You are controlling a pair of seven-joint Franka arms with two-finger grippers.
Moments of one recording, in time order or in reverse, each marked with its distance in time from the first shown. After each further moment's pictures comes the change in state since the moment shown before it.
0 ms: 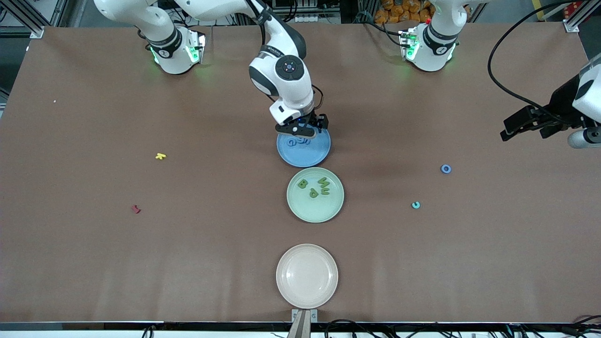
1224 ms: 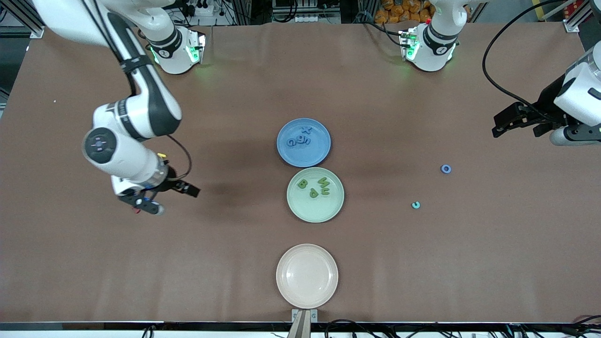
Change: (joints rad) left arm 0.029 0.003 -0.071 0.003 0.032 -0.019 0.018; right arm -0.710 -0.138 0.001 0.022 -0.006 -0.231 -0.539
